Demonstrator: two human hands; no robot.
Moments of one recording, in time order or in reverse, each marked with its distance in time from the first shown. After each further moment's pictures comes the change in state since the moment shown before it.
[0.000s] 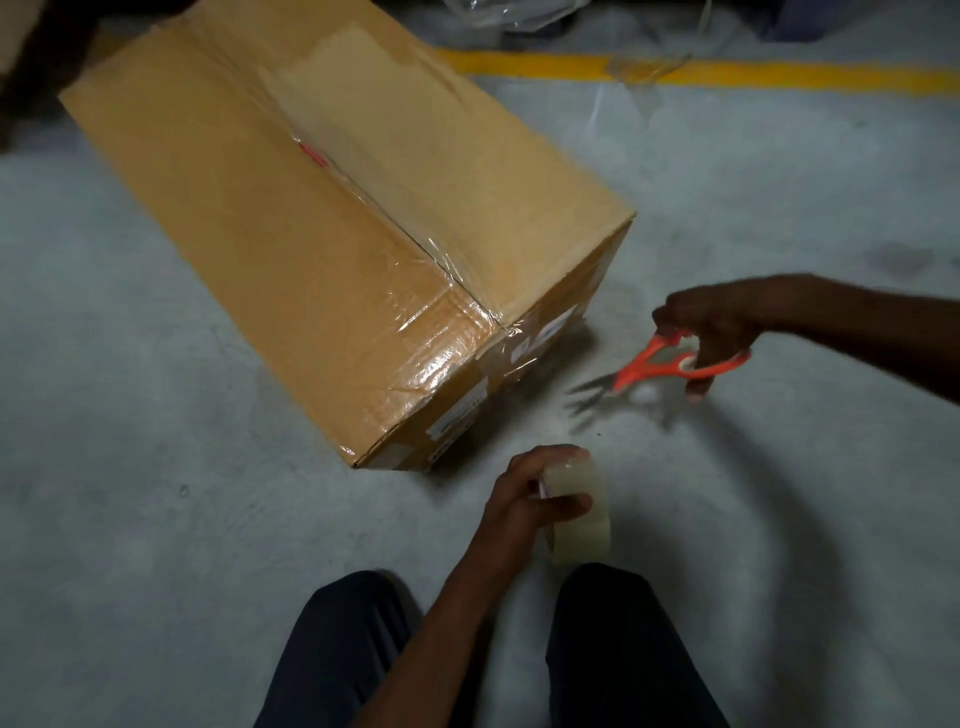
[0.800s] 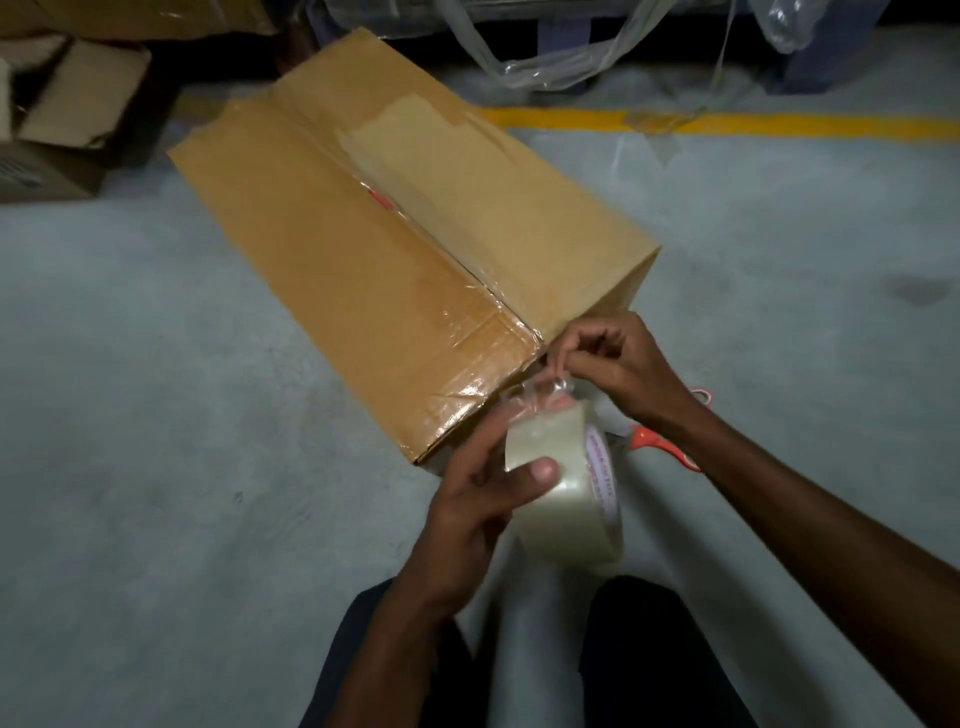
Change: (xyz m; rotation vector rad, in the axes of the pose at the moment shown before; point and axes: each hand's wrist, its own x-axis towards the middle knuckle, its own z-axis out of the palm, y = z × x) left_hand -0.078 0.107 -0.038 -0.270 -0.087 0.303; right_hand -0.075 -0.208 -0.011 1.395 0.816 -0.580
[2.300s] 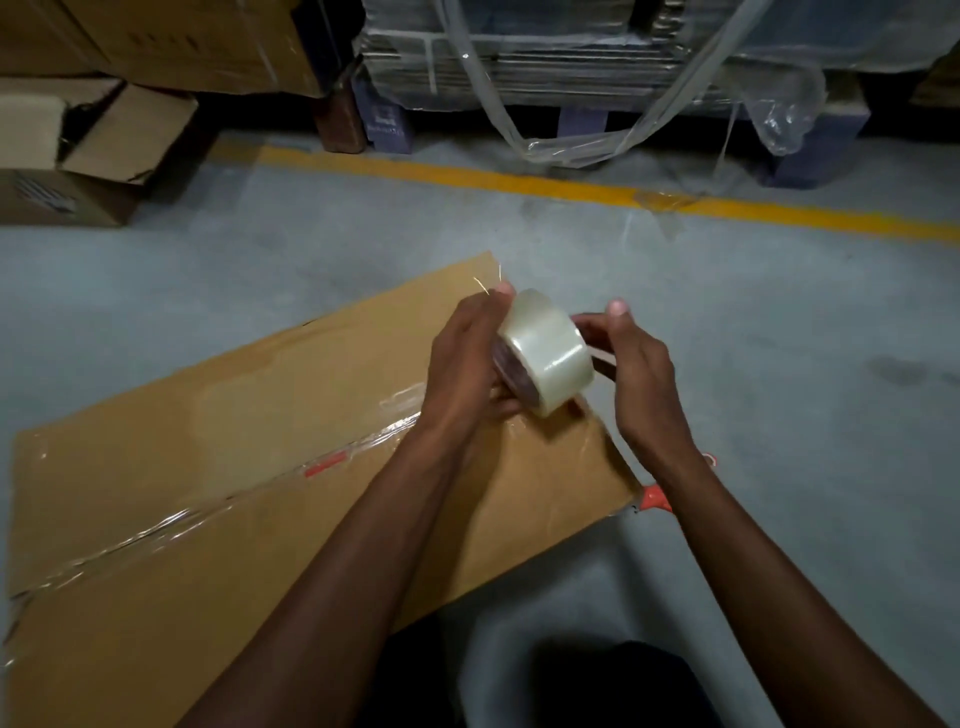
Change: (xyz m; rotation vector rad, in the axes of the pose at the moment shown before) left_hand 0.096 0.092 -0.017 0.204 0.308 -0.004; right_hand 0.028 -0.058 0.035 -0.088 0.470 0.114
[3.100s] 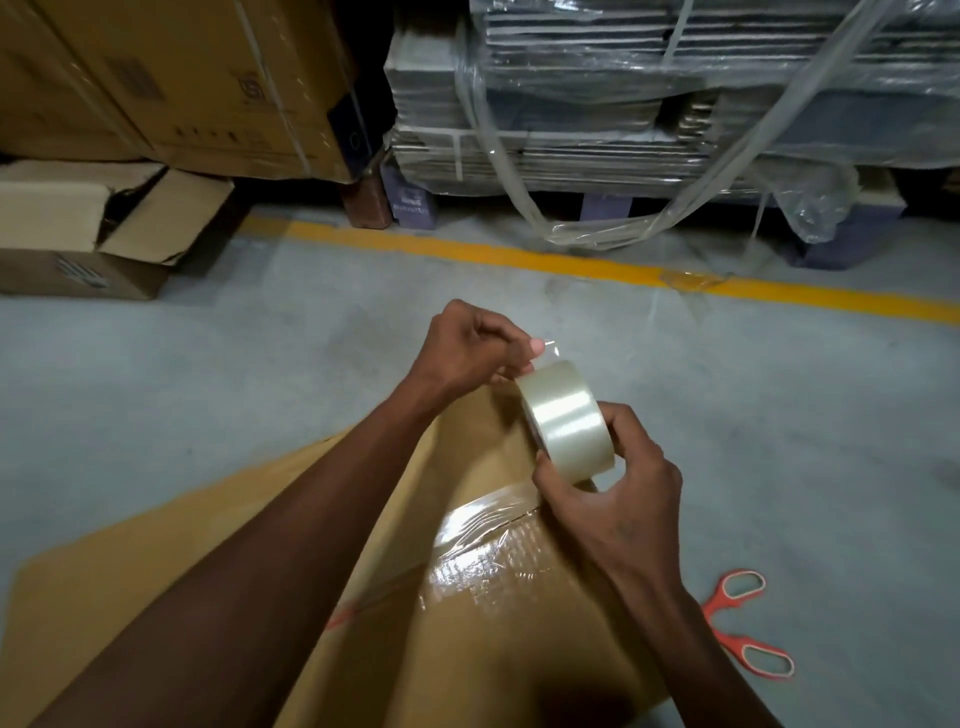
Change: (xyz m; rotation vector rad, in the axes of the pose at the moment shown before) left_hand 0.161 0.065 -0.039 0.531 -0.185 0.332; right_hand 0.023 -0.036 0.052 -0.305 0.156 -0.159
